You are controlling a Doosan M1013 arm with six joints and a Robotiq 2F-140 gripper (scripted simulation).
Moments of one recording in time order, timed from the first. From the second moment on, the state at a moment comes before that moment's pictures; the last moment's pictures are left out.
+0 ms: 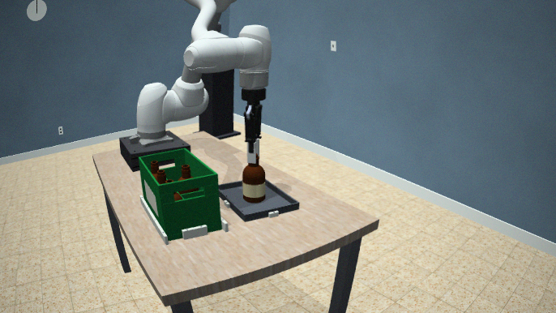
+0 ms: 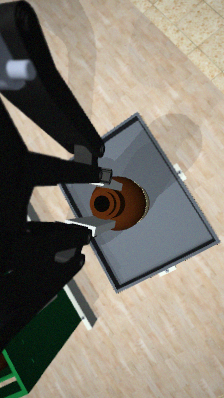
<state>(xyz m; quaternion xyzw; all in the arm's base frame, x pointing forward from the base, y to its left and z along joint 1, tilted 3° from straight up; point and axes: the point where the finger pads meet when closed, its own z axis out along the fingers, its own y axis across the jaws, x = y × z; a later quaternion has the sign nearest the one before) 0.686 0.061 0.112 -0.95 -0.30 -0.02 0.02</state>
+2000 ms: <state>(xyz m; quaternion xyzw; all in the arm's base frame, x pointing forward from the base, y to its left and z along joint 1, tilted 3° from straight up) 0.686 0.061 0.112 -0.95 -0.30 -0.02 0.02</state>
